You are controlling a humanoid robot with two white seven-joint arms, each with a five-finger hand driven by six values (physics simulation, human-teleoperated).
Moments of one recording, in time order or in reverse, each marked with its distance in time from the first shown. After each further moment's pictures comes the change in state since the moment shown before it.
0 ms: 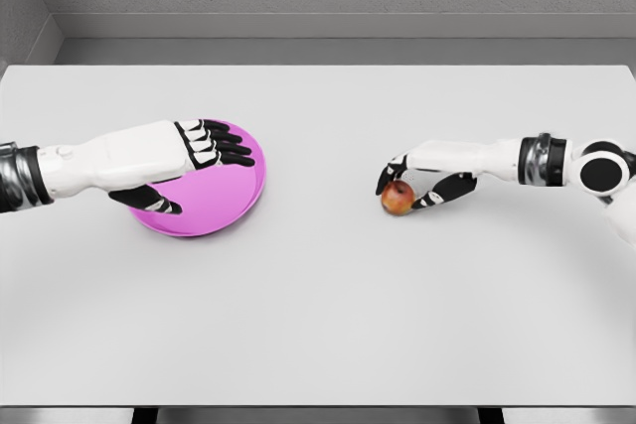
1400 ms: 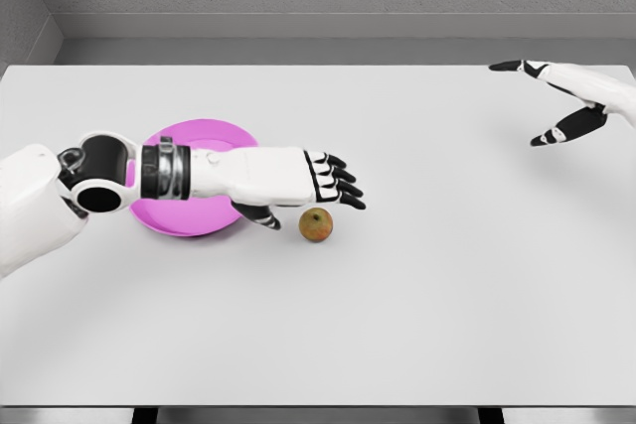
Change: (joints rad) left arm -0.146 -0.383 -0.124 0.122 -0.140 -0.001 -0.215; right arm 0.107 -0.083 -0.520 0.178 0.110 0.000 0.000
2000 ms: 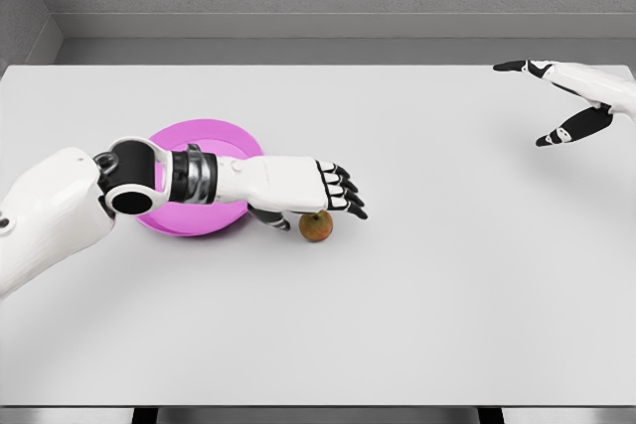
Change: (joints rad) left arm -0.006 -0.086 -0.037 0.099 -0.115 0.000 -0.001; right arm 0.005 -0.015 0.000 -0.018 0.000 0.000 0.000
